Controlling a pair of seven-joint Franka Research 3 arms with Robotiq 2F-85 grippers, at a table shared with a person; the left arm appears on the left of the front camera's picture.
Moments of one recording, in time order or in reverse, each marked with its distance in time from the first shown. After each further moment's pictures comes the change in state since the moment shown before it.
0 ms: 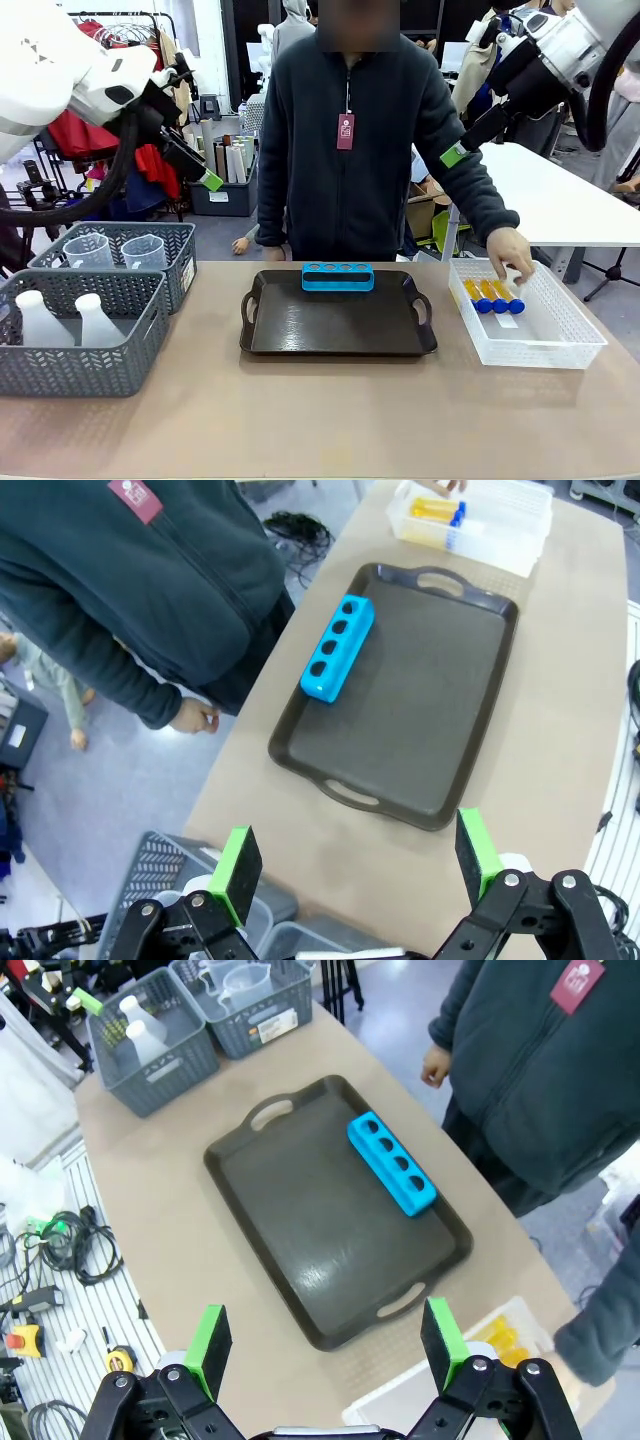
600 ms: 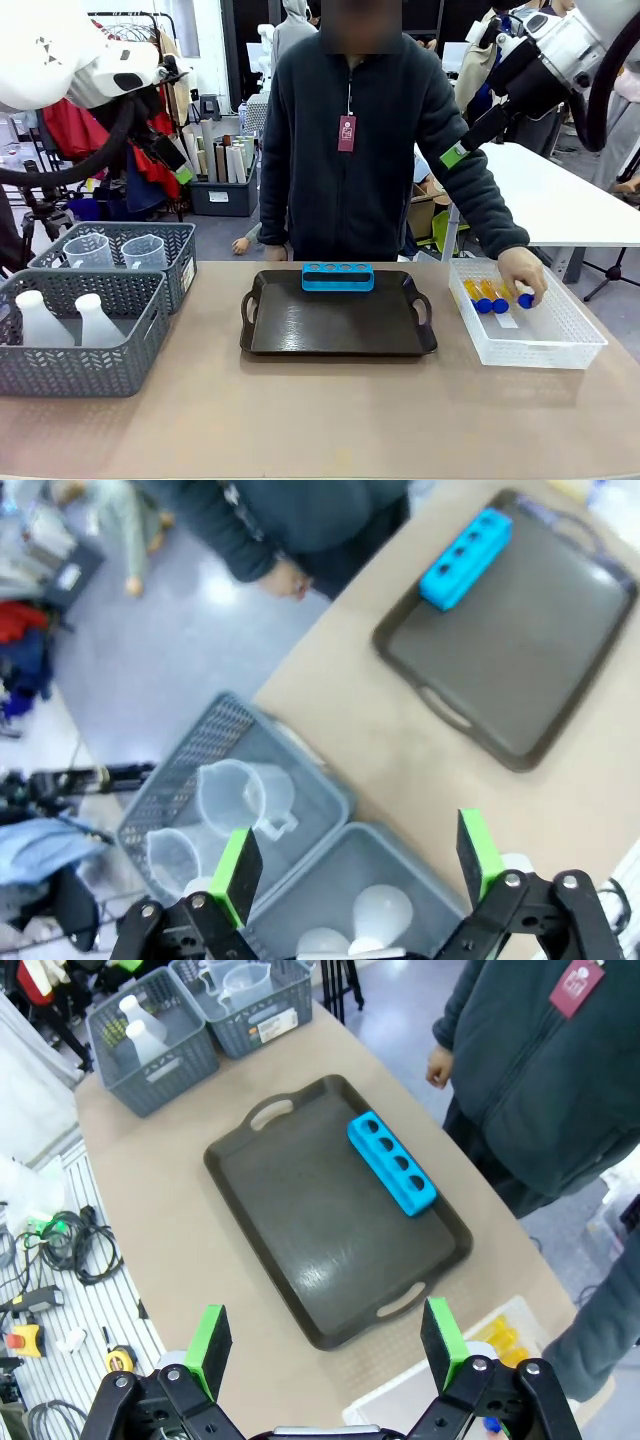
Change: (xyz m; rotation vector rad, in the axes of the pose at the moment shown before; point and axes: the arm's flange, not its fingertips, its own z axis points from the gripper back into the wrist) left arm -0.008 0.058 0.010 0.230 0.250 0.249; right arm 0.000 0.000 0.000 0.000 0.001 0.000
